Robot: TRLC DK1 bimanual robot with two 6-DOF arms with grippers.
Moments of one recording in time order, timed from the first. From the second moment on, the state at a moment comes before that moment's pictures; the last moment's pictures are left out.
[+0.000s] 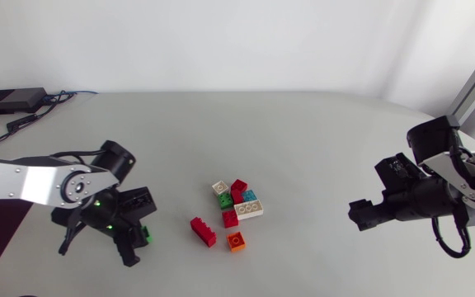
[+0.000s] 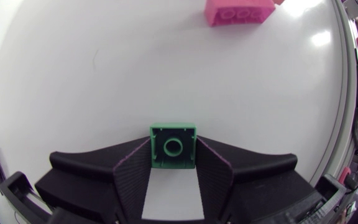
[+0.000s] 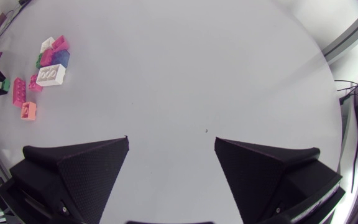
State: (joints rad) left arm -0.27 1.54 0.67 -0.49 0.07 0.76; right arm 0.04 1.20 0.65 -0.49 -0.05 -0.21
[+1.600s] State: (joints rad) left arm -0.46 1.51 0.84 -0.71 0.13 0.81; right arm 0.10 1.21 0.65 -0.49 -0.05 -0.19
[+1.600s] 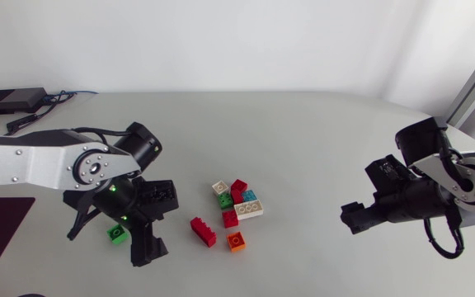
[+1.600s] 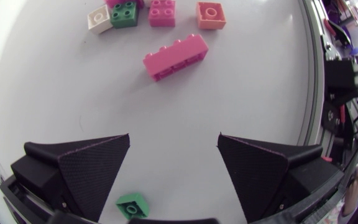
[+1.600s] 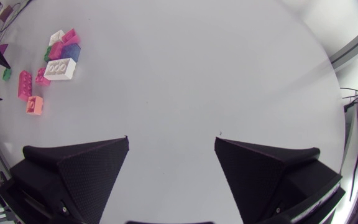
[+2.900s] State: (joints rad) left arm -0.51 1.74 0.90 -0.49 0.13 0.80; right arm 0.10 1.28 0.67 -0.48 -0.05 -0.19
